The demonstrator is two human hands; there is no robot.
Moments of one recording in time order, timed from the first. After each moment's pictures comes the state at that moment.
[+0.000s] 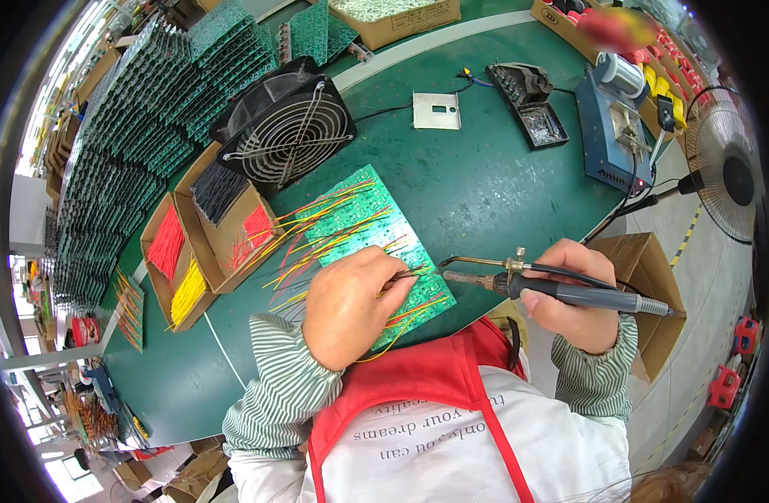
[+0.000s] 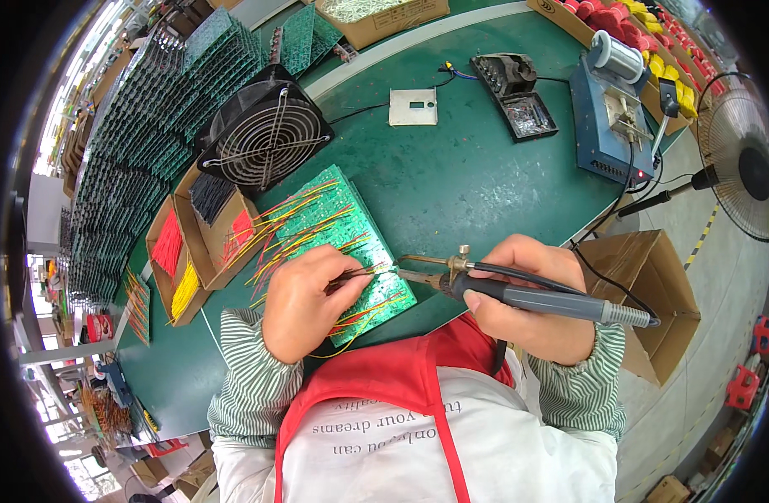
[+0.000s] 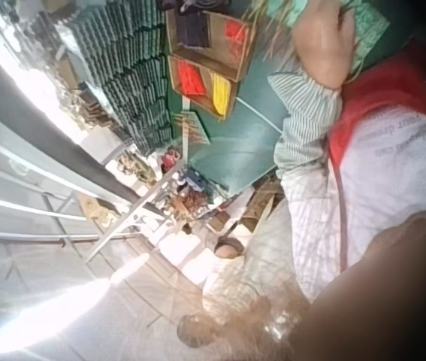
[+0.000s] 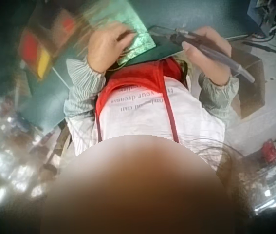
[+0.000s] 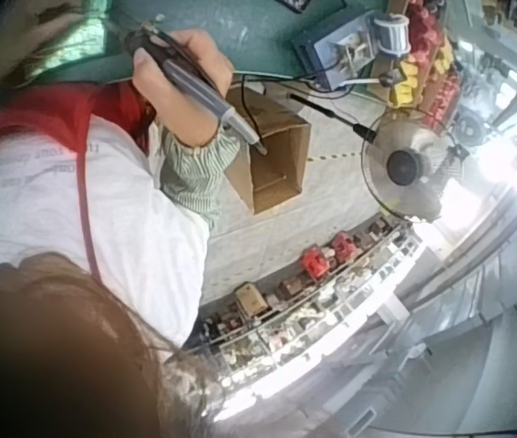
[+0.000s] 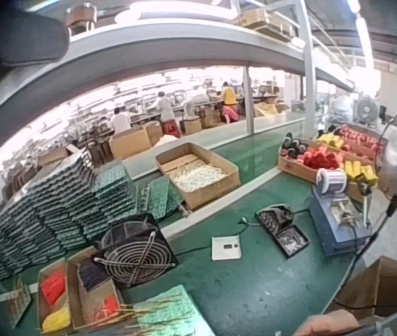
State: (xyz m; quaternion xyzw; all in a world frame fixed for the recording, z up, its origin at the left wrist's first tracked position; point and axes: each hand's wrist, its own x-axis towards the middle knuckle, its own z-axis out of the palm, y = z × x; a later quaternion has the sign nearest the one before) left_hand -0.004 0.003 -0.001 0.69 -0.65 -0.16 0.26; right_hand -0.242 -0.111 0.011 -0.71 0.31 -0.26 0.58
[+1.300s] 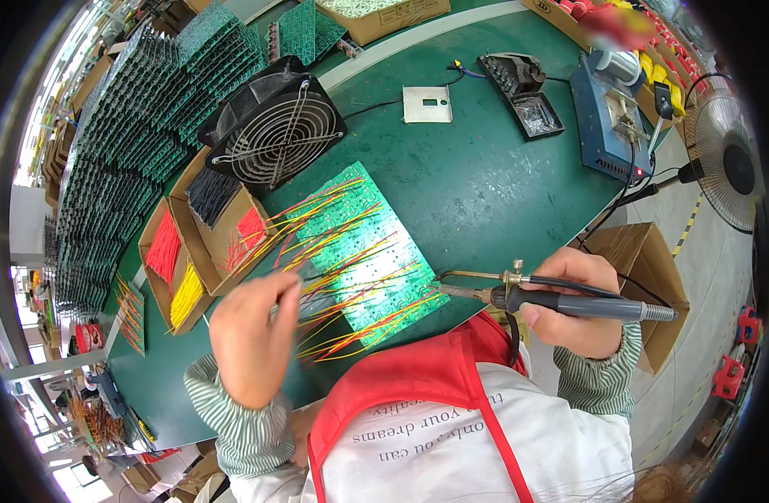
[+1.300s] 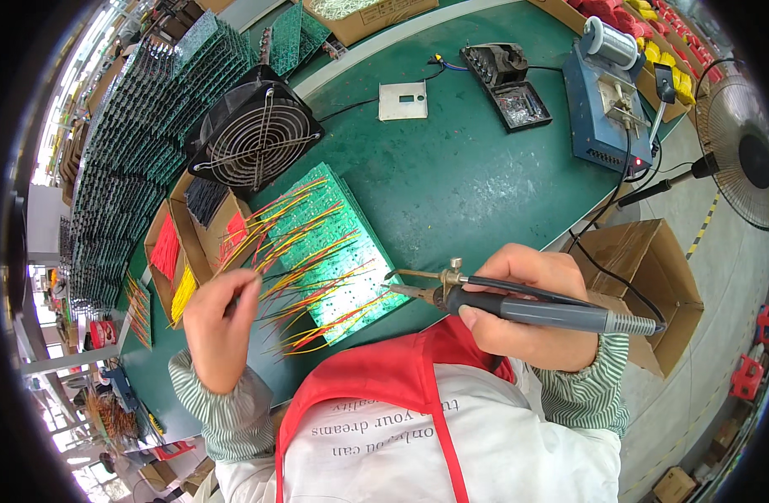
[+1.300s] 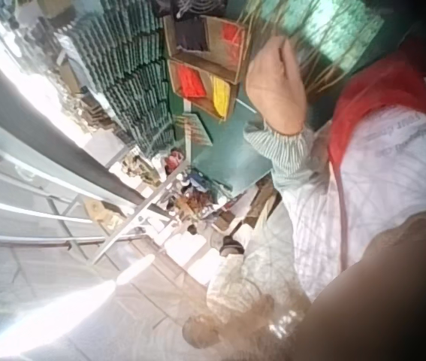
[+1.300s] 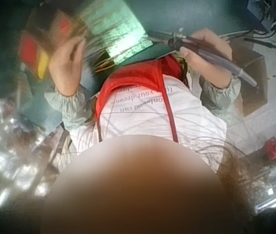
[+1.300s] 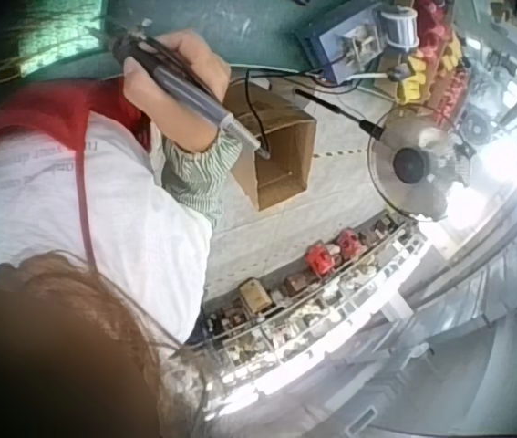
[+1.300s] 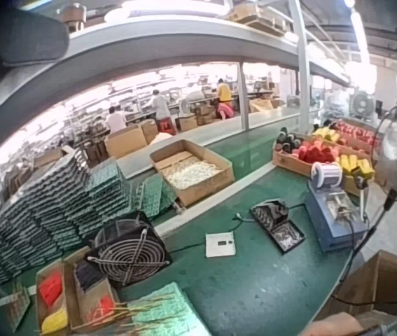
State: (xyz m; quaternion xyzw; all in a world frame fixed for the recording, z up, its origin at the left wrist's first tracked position) left_hand 0.023 0.049 0.037 0.78 -0.58 -0.05 0.22; right_hand -0.250 -0.107 0.012 -0.75 0.27 -0.28 0.54
